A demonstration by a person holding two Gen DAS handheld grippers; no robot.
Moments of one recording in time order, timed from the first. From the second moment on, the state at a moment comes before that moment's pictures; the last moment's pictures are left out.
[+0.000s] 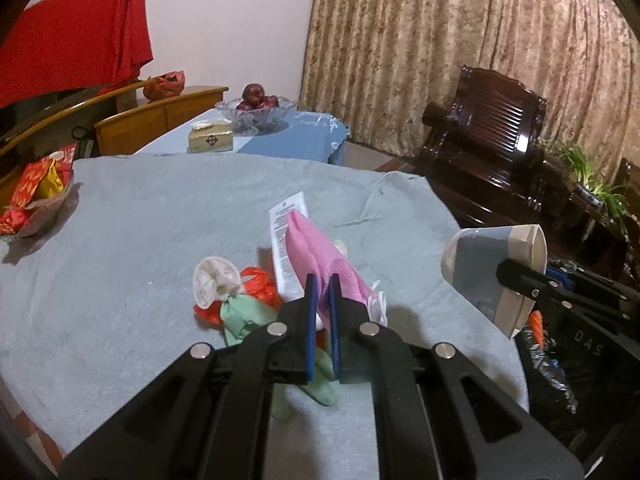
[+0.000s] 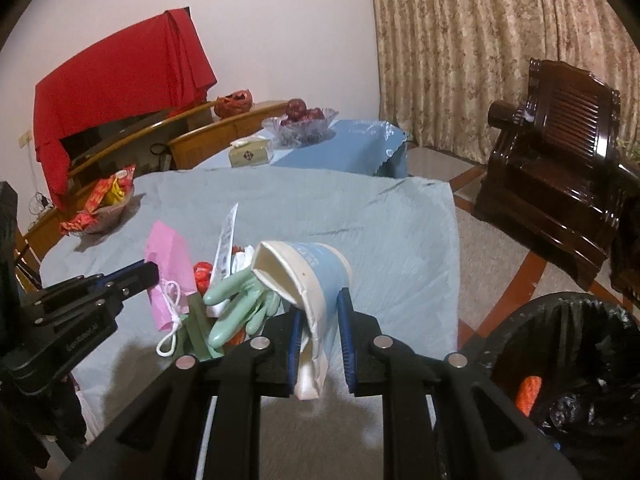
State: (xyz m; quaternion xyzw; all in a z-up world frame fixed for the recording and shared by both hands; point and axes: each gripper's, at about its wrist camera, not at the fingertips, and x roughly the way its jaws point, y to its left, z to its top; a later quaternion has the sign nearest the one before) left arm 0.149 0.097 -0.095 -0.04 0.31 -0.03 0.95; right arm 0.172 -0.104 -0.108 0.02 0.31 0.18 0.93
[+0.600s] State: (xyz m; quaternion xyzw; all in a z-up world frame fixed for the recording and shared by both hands) left arm 0.137 0.008 -0.075 -0.02 0.30 -0.12 0.95; right arm 0.128 -0.181 -0.075 0.03 0.28 0.11 0.95
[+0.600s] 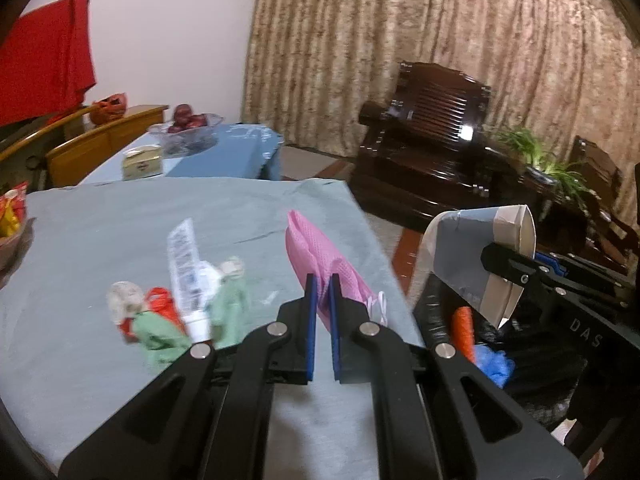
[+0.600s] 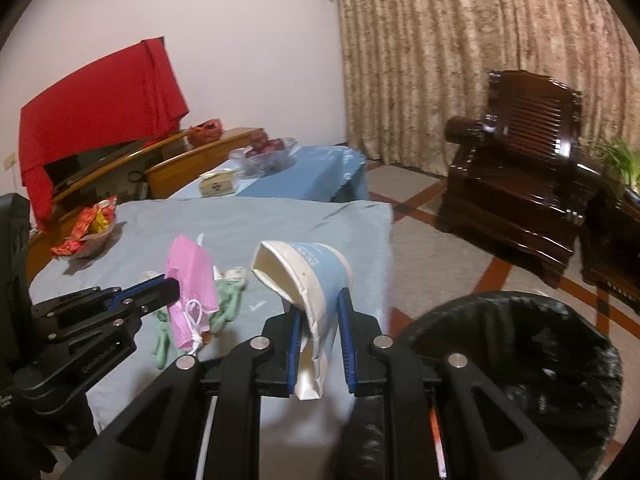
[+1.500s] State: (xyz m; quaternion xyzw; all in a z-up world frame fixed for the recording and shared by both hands) left arm 0.143 -0.158 -0.105 0.04 0.32 -0.28 0.90; right arm 0.085 -0.339 -0.101 0.07 0.31 -0.05 0.95
